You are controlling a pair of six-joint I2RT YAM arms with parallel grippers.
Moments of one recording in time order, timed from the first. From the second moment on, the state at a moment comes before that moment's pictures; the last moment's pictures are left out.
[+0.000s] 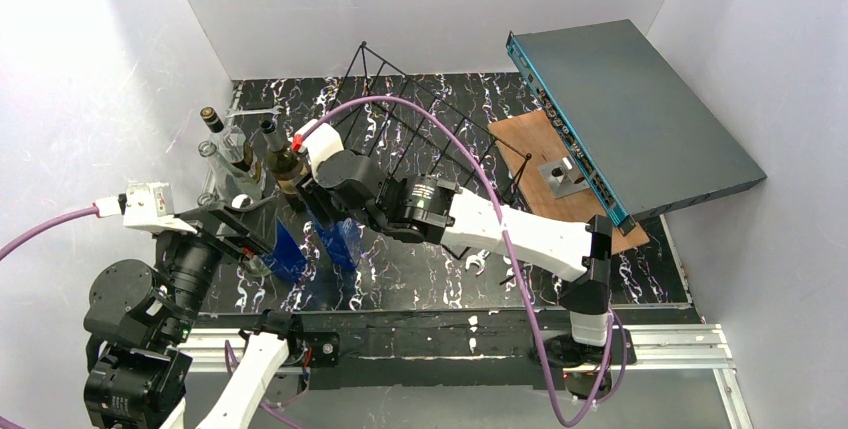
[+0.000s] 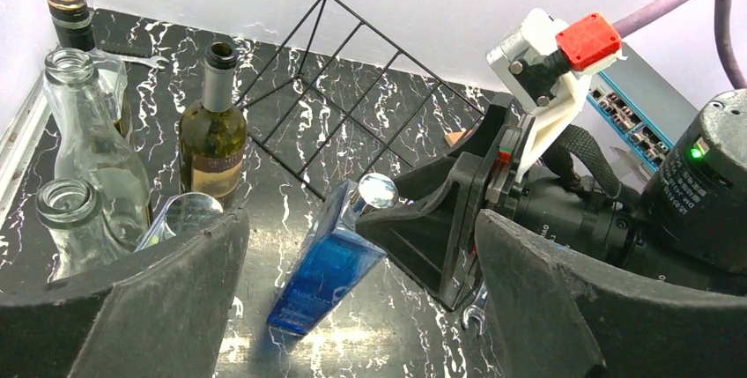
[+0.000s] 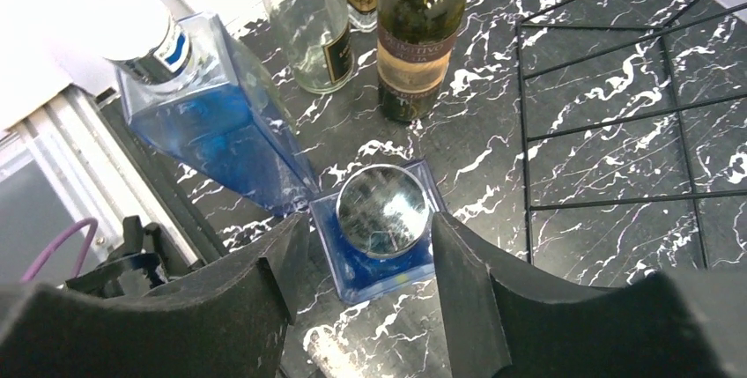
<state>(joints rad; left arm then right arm) -0.18 0.49 1.45 -1.01 -0.03 -0.37 1.36 1.87 2.03 -0.59 0.39 0.21</state>
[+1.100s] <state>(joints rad) -0.20 0.48 1.44 -1.02 -0.06 -0.36 1.36 1.83 1.96 -0.58 0.46 0.20</state>
